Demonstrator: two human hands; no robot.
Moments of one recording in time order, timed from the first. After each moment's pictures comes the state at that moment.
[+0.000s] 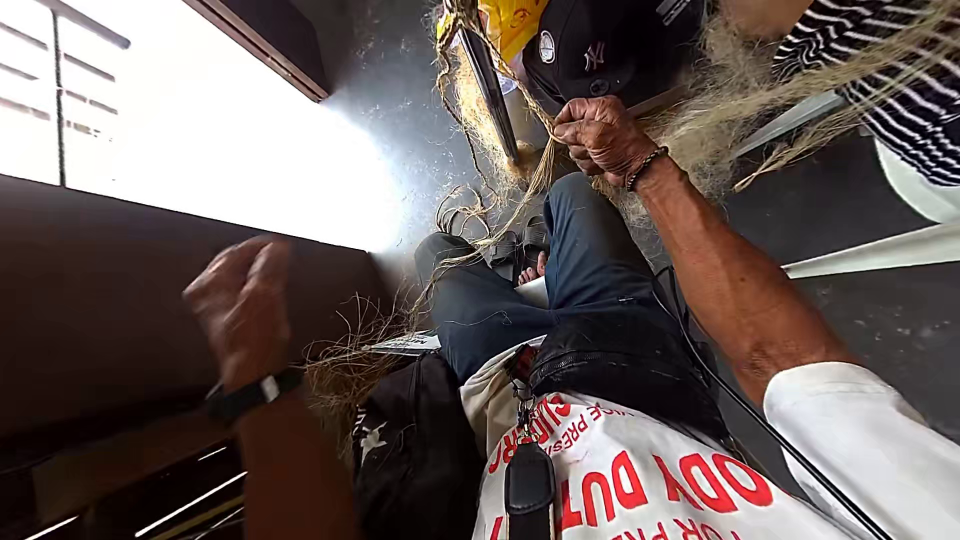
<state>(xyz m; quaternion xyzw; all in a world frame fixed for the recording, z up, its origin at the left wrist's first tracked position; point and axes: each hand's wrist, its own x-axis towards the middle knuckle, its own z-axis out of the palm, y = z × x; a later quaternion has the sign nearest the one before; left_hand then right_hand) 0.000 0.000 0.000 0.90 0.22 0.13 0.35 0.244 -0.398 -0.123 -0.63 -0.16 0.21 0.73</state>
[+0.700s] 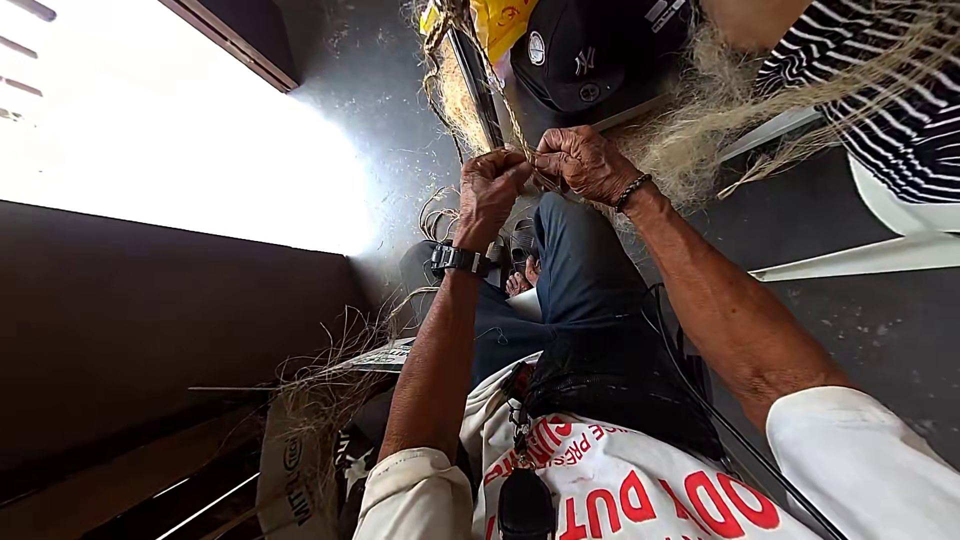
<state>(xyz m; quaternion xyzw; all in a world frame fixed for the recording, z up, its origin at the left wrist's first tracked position) 0.188 -0.203 -0.116 0.73 0.03 -0.01 0.68 0.242 -0.384 -0.122 -0.77 -0.26 0.16 0.56</state>
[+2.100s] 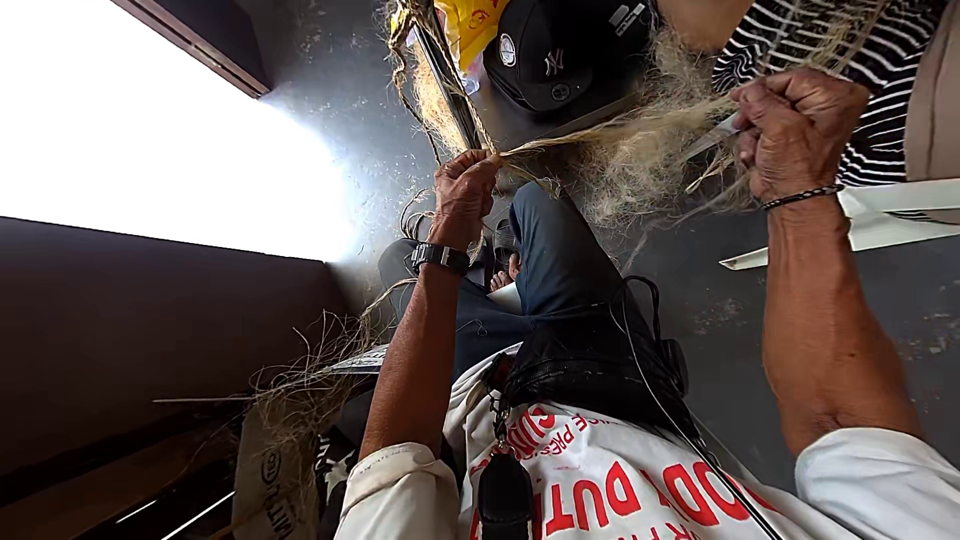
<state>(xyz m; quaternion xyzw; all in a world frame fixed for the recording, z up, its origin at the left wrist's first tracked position) 0.177 -0.209 -0.120 0.62 0.10 -0.05 0.78 0.196 -0.578 -0.101 -0.80 0.00 -0.15 0.59</state>
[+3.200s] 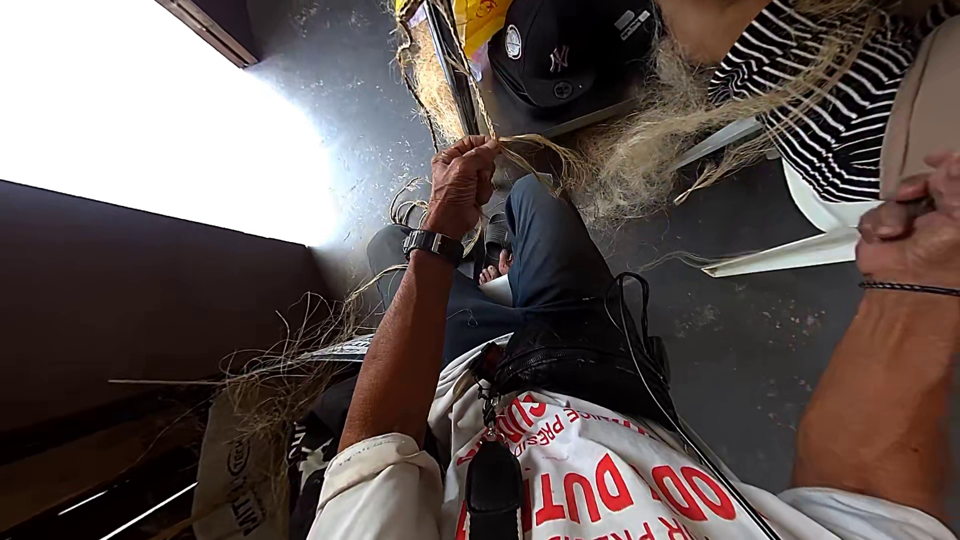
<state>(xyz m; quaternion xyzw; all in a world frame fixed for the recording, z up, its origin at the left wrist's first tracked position) 0.173 -0.206 -0.120 0.56 0.10 -0.05 0.82 0.103 -0.697 -0.104 -0.68 0.15 -0.19 0.69</state>
